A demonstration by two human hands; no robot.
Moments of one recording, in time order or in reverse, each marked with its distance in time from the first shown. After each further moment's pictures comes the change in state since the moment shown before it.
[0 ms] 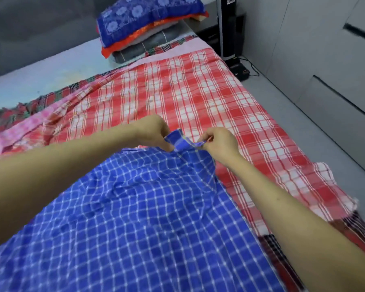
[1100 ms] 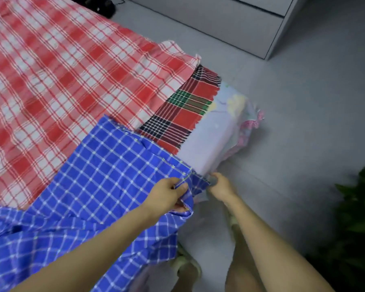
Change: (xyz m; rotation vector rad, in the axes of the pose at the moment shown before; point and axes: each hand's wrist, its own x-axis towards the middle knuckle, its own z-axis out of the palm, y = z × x) left_hand -0.189 0.181 0.442 -0.474 -0.480 0.022; right_hand -0.449 0.372 0.081 0.363 0.009 0.930
